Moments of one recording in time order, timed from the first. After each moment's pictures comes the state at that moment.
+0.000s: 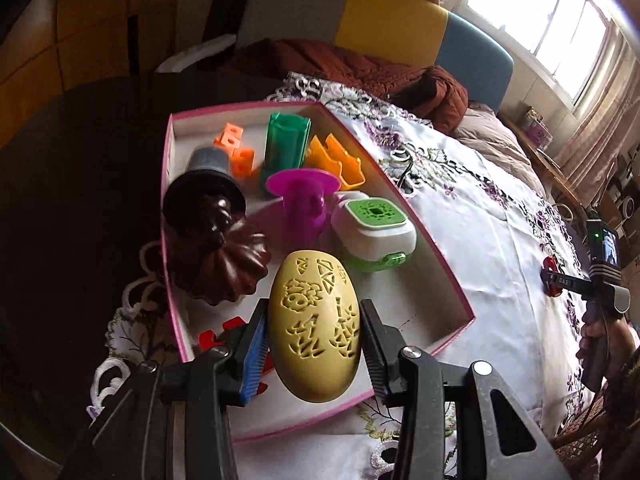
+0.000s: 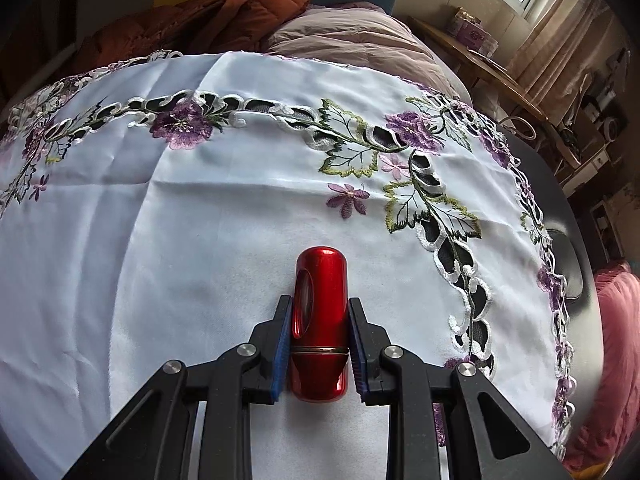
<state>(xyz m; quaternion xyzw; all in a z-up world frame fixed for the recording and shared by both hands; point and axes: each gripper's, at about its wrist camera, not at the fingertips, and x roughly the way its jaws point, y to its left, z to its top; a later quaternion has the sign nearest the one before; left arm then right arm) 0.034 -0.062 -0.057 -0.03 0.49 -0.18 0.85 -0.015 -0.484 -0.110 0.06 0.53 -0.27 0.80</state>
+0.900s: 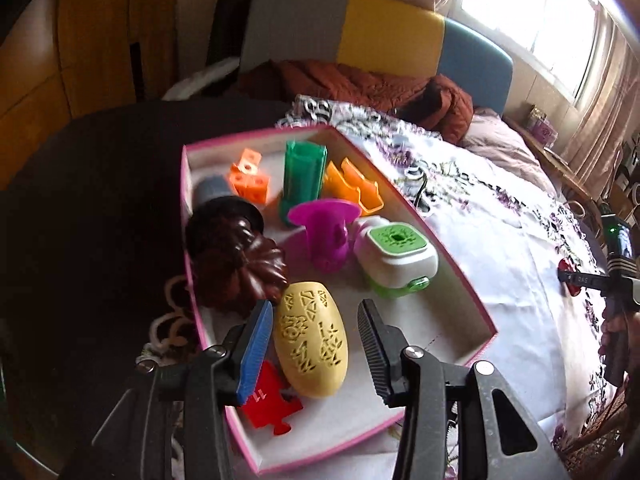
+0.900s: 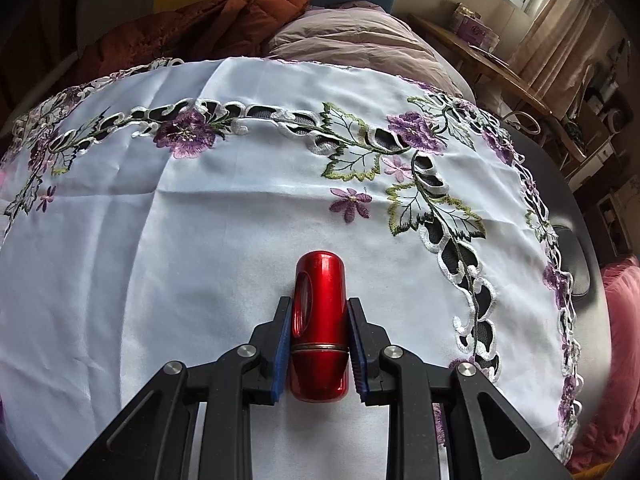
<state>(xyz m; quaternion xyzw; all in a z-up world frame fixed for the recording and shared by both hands) 0.035 -0.053 -0.045 0.01 0.44 -0.17 0.88 -0.015 -0.488 -0.107 0.07 0.53 -0.26 0.81</state>
